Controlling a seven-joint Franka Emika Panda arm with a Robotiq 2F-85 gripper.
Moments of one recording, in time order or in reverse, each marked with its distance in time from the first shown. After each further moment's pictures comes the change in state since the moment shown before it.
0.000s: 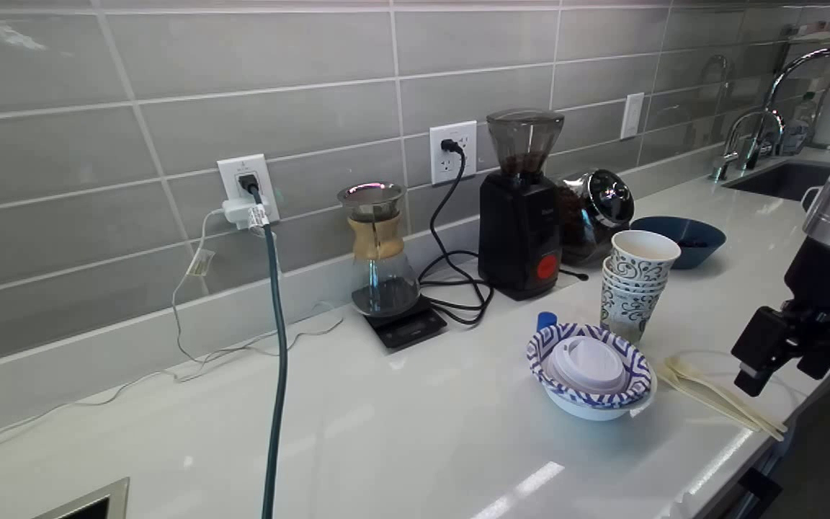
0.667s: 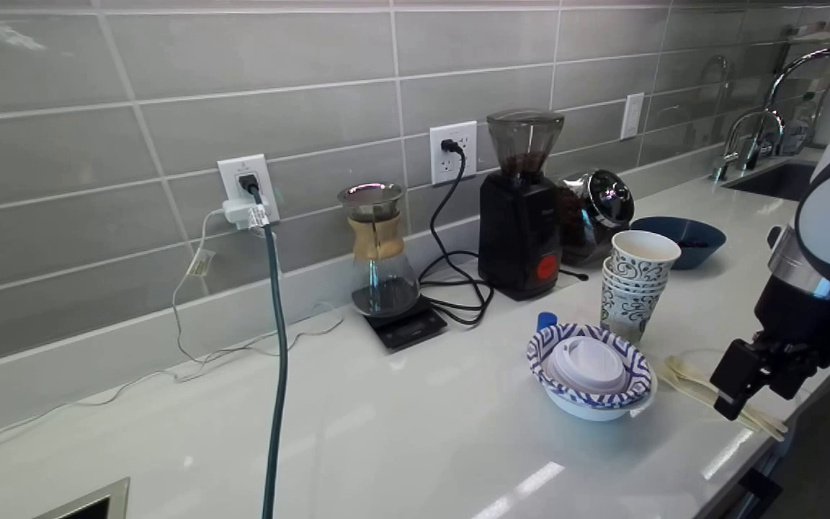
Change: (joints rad) arm 0.002 0.158 0.014 0.023 0.004 0.125 -0.050
